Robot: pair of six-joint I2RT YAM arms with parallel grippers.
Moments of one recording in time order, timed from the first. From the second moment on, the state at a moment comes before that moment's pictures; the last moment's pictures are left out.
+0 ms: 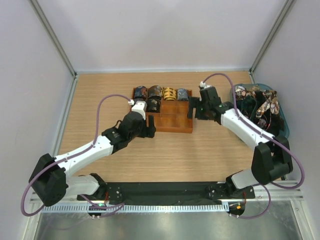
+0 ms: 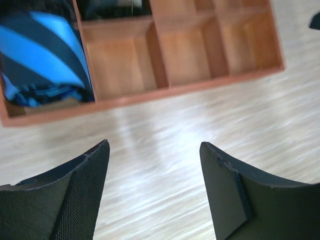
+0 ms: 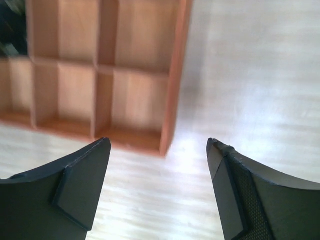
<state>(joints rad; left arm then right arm) -0.74 1.22 0.80 -0.17 -0.21 -0.47 0.38 1.49 1.14 -0.47 0.06 0.38</state>
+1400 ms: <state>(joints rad) -0.66 1.12 0.61 0.08 -0.11 -0.46 0.53 1.21 0.82 -0.24 0.14 0.37</state>
